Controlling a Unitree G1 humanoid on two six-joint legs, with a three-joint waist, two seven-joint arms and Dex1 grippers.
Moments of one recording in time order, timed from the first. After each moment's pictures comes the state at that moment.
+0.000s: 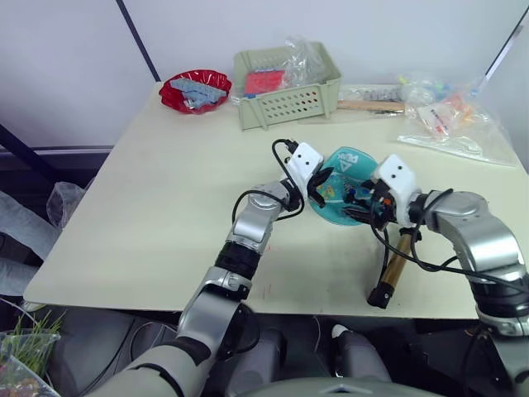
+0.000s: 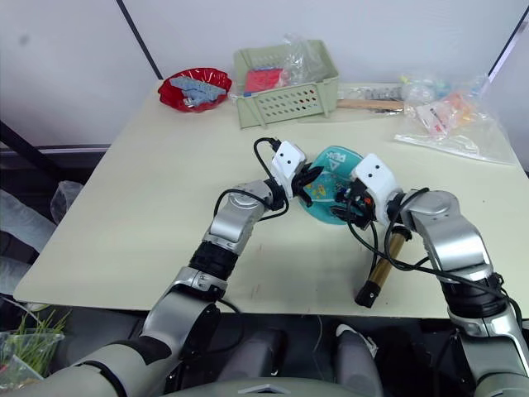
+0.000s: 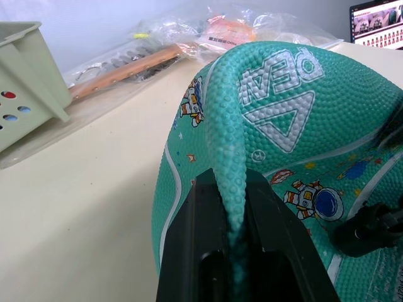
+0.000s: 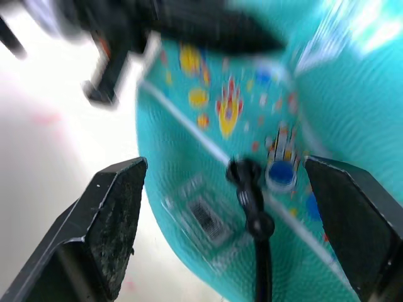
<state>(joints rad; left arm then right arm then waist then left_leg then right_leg) -0.74 0.04 -0.17 0.49 0.03 0.18 -0.56 -0.41 -0.53 0.00 -0.37 0.19 0.86 0.81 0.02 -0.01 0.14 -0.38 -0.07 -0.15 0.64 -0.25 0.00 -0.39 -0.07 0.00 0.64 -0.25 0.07</state>
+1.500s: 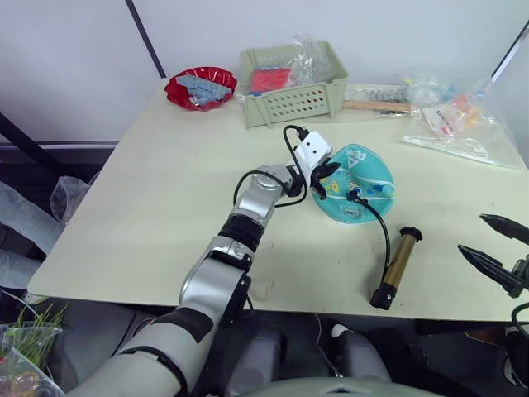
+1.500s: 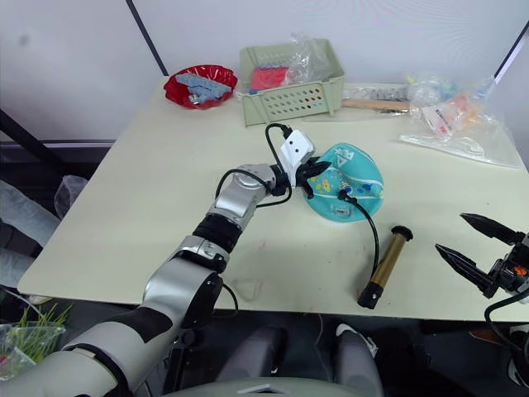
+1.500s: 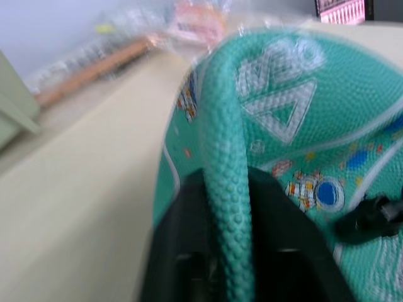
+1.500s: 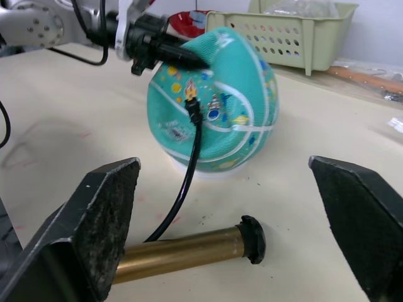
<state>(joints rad) -0.94 0.06 -0.17 0.77 0.03 0.09 -0.73 0.25 -0.68 -0.64 -0.14 0.67 0.17 1.22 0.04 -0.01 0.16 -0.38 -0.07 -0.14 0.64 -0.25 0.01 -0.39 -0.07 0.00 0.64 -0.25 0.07</state>
